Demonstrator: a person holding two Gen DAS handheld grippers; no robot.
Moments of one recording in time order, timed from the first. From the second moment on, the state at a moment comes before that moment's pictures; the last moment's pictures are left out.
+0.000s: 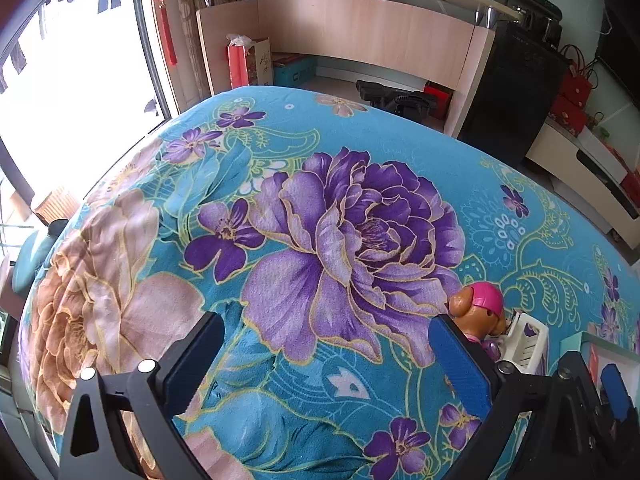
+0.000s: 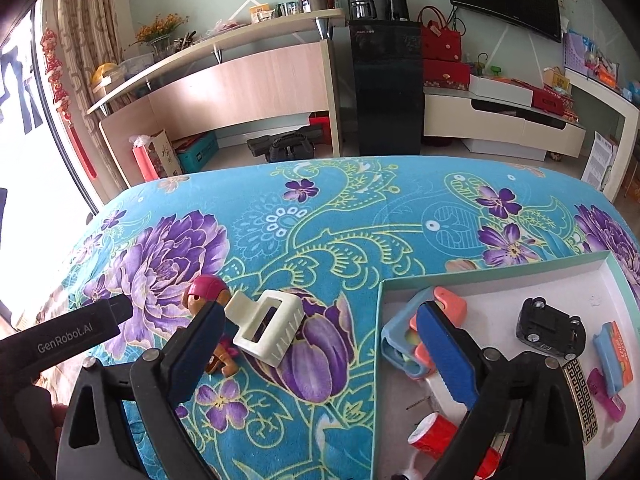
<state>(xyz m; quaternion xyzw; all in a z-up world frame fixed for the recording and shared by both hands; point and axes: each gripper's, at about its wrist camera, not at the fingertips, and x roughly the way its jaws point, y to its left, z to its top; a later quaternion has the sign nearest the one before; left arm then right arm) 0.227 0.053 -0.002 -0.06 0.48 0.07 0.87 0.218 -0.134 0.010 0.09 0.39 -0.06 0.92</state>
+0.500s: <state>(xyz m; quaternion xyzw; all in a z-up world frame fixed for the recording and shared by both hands) 0.231 0.041 -0.014 -0.08 0.48 0.01 0.87 0.218 -0.146 0.001 0.11 0.40 -0.08 0.91</state>
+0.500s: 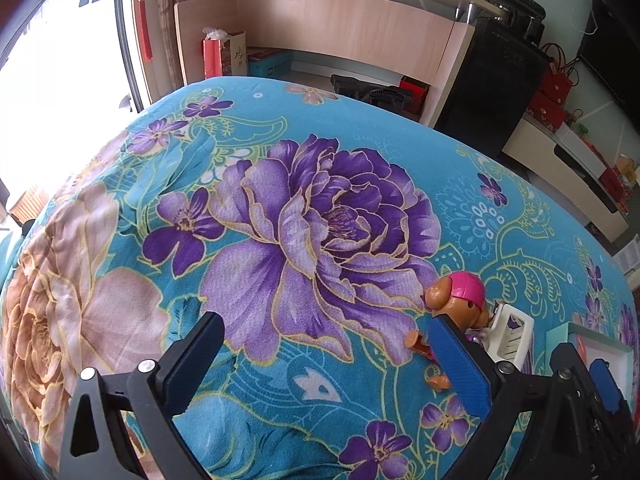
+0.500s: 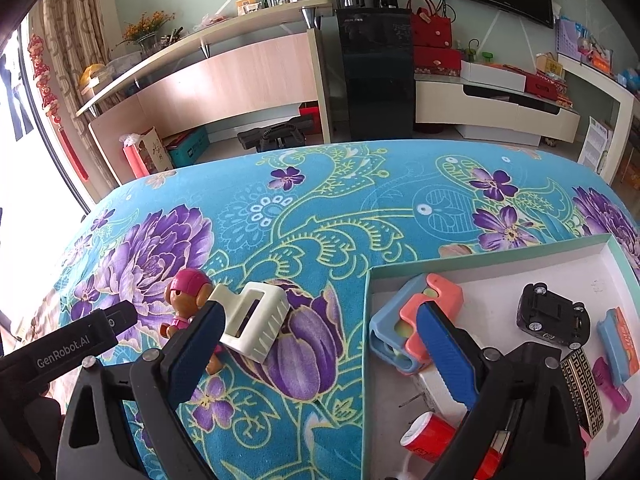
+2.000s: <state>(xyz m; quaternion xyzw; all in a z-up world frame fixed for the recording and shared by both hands) 0.237 0.003 -0.029 -0.09 0.49 -0.10 0.86 0.231 -0.168 0.009 0.11 0.40 -0.09 0.91</state>
